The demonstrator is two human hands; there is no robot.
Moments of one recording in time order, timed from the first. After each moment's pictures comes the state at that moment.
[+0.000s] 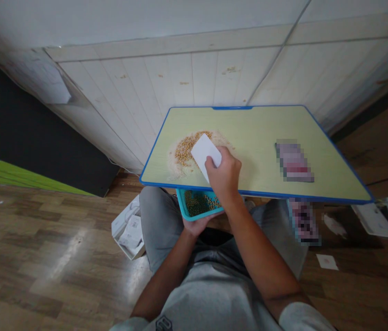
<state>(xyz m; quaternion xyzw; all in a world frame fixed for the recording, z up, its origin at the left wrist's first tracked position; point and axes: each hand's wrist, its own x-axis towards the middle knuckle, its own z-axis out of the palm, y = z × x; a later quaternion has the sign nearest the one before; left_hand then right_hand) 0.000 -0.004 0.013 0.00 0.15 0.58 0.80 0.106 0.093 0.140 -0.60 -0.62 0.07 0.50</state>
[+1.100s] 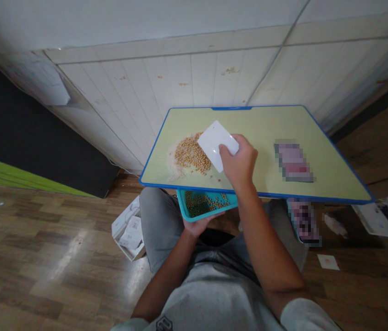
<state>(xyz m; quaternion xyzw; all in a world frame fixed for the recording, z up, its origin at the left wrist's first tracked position) -0.003 -0.002 -0.008 -0.05 0.12 0.55 0.82 0.139 0.116 0.161 -0.60 -0.58 0.14 0.54</state>
